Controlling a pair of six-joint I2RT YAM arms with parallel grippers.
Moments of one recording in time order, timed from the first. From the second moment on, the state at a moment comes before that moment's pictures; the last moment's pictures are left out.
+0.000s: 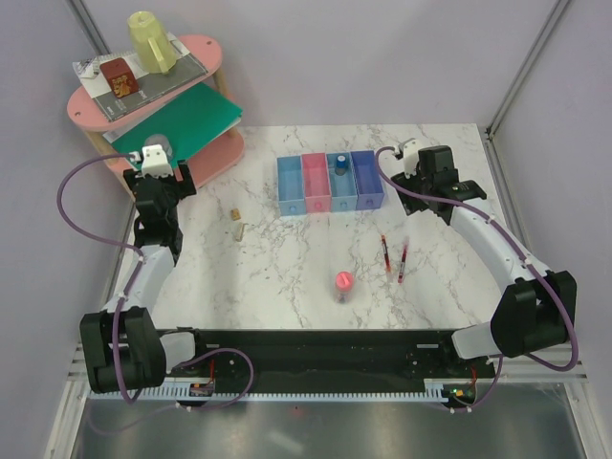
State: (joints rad) left arm 0.11 1.20 0.71 0.41 -0.18 0.06; right arm 0.23 1.42 1.17 -0.54 0.10 -0.27
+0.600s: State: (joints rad) left arm 0.12 1.27 0.74 0.46 -0.18 0.07; right arm 0.23 1.42 1.18 -0.54 0.10 -0.26
